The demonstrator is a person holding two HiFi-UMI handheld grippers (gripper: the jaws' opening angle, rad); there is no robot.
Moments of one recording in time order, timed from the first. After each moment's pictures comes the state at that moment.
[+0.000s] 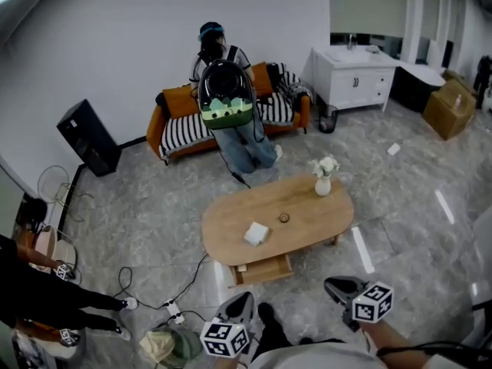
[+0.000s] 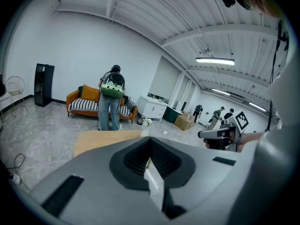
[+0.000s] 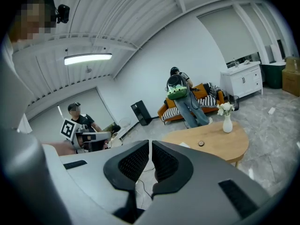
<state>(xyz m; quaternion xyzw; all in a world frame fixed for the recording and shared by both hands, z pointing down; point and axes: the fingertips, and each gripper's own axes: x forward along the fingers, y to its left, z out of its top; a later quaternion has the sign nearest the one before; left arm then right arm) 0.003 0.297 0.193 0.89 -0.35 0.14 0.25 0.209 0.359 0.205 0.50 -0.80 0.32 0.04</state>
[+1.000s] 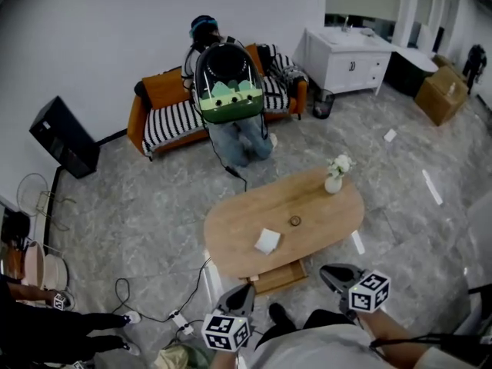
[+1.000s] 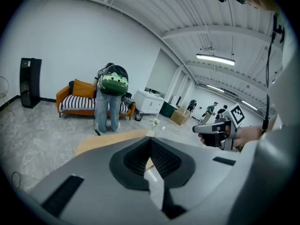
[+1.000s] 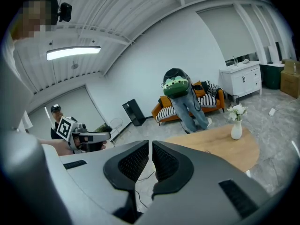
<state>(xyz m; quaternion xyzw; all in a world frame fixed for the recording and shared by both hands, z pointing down) -0.031 0.103 0.206 0.90 -0.29 0.18 0.26 0.160 0.164 0.214 0.53 -0.78 0.33 0.05</state>
